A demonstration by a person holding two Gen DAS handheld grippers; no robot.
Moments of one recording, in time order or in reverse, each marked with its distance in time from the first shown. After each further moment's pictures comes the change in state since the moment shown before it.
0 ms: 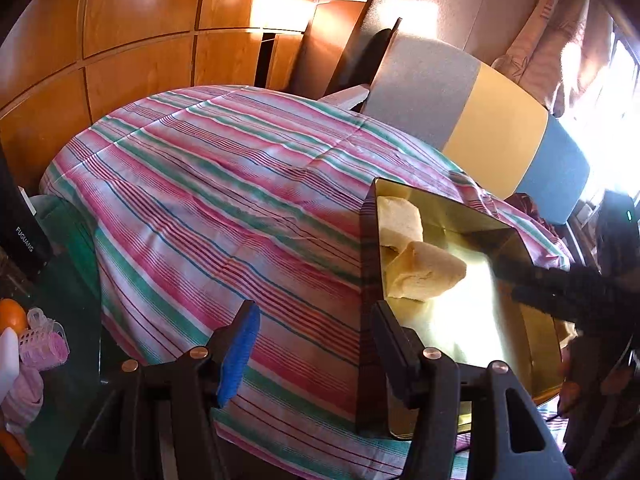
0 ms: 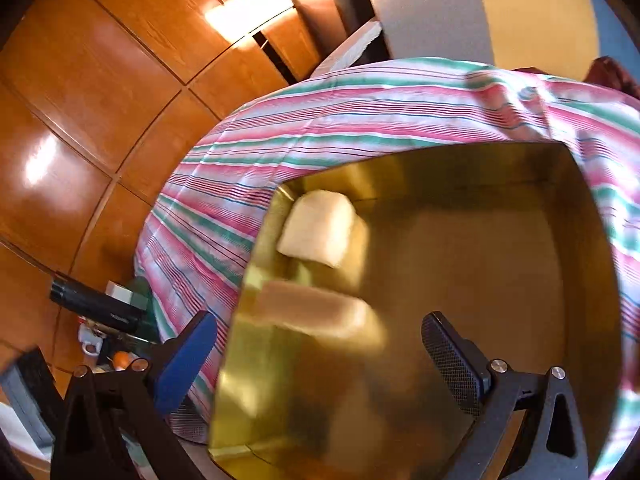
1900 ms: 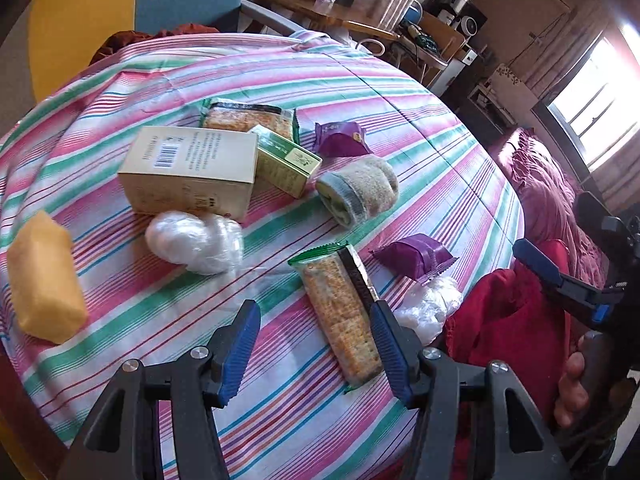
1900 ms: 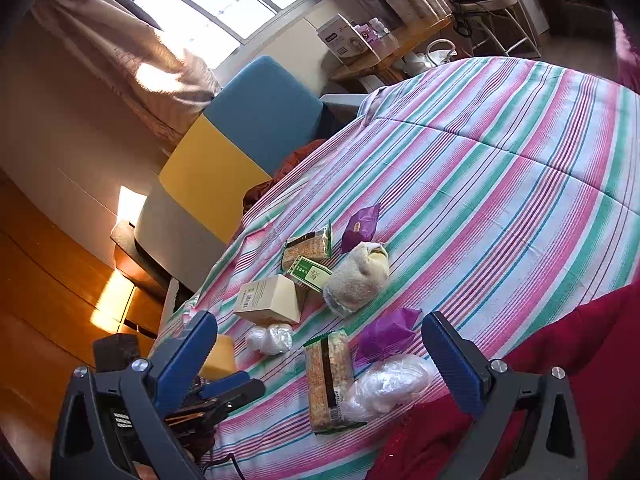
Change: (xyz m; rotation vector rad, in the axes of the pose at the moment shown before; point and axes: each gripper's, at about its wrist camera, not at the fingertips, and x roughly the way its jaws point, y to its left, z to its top) left arm 0.054 -0.492 -0.171 0.862 0.533 -0.637; right arm -0.379 -0.316 -0.267 0.749 -0.727 -0.275
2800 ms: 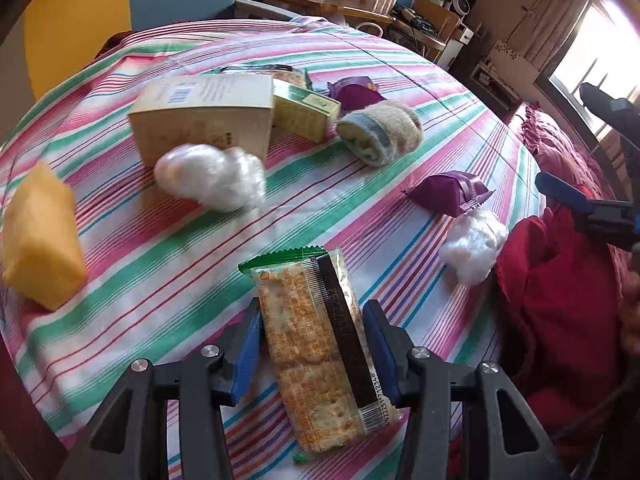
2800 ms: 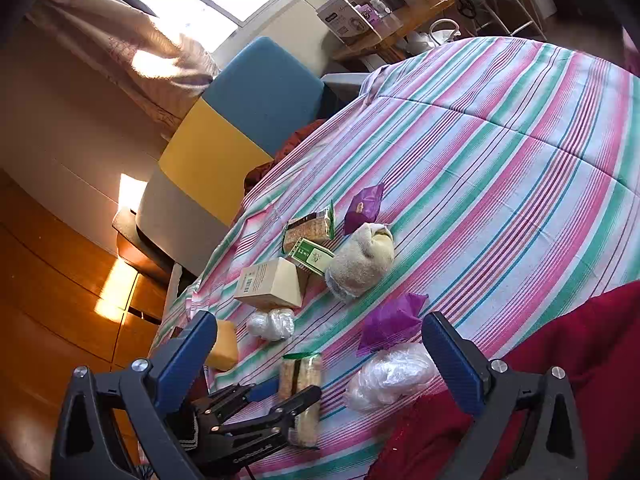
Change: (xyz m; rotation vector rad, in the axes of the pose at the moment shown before) left arm 0.008 0.024 -0.053 0.069 -0.018 0.073; right arm 0.014 -0.001 0.001 0.010 0.089 0.004
